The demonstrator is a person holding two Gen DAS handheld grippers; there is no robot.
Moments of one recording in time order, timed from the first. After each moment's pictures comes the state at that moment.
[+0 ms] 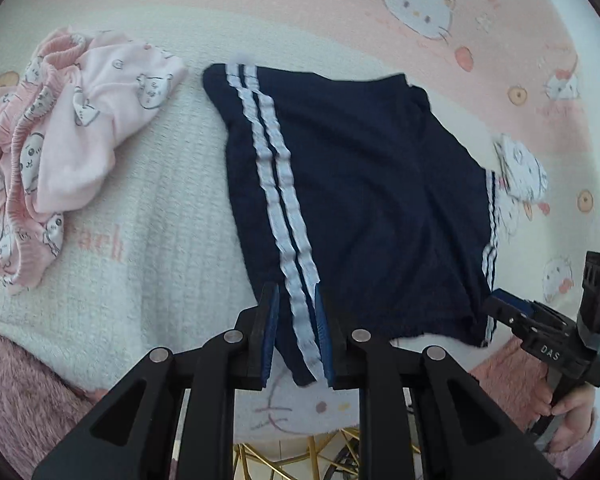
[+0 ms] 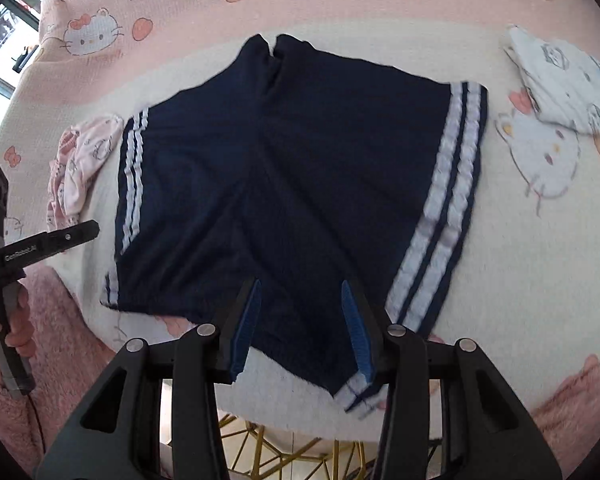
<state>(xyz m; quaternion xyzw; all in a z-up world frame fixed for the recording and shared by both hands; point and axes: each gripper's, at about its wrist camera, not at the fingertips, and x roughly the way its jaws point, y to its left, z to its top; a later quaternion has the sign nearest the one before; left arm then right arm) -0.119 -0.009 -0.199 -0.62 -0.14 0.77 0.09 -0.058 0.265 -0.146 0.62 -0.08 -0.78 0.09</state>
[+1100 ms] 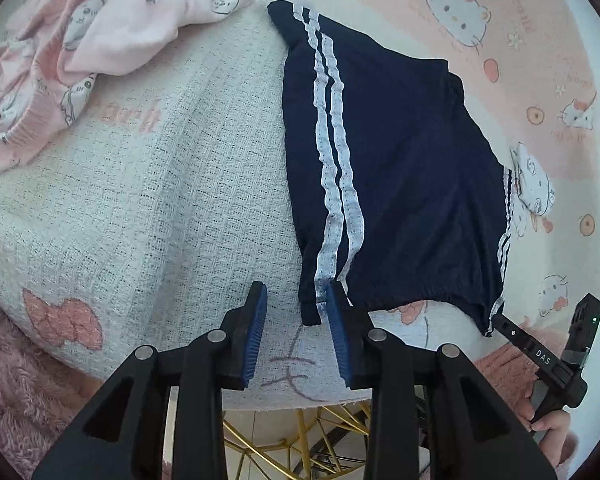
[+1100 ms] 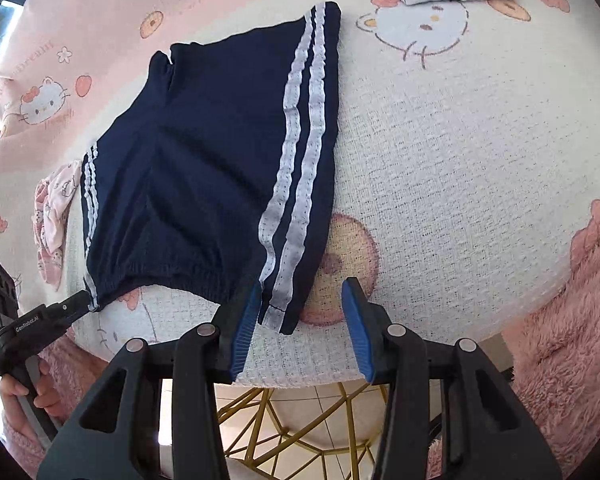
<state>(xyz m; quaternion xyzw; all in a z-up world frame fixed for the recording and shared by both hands) -0.095 -0.030 -0.237 -0.63 -0.21 0.75 0.04 -0.010 0.309 -0.166 0.61 -0.15 -0.77 -0.01</state>
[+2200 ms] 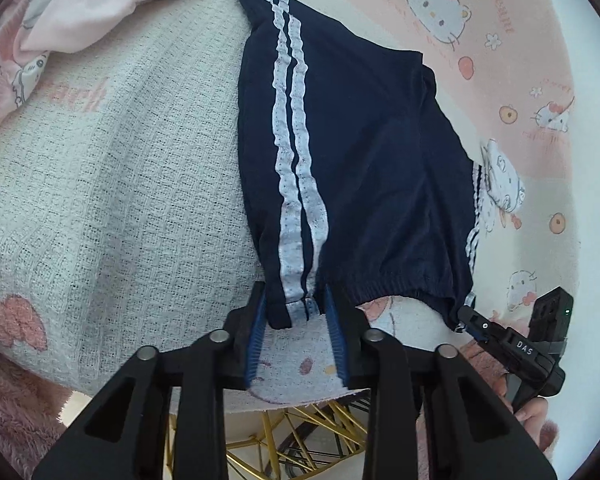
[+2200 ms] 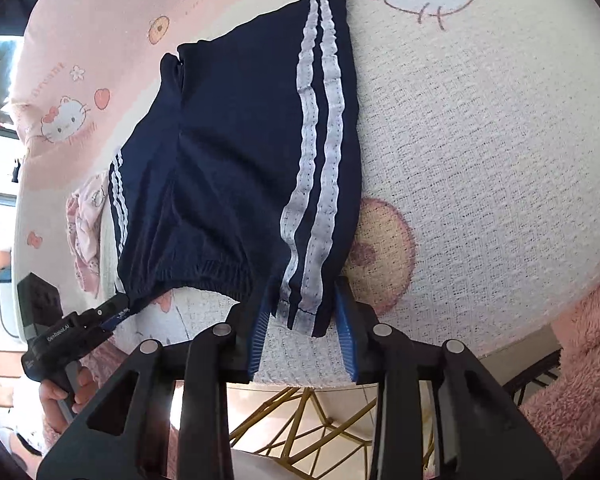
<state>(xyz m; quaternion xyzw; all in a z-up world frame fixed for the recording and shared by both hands) -0.092 -0.018 -0.245 -0.62 -0.25 0.74 0.09 -0.018 0.340 -0.178 0.61 -0.27 -0.75 0.06</state>
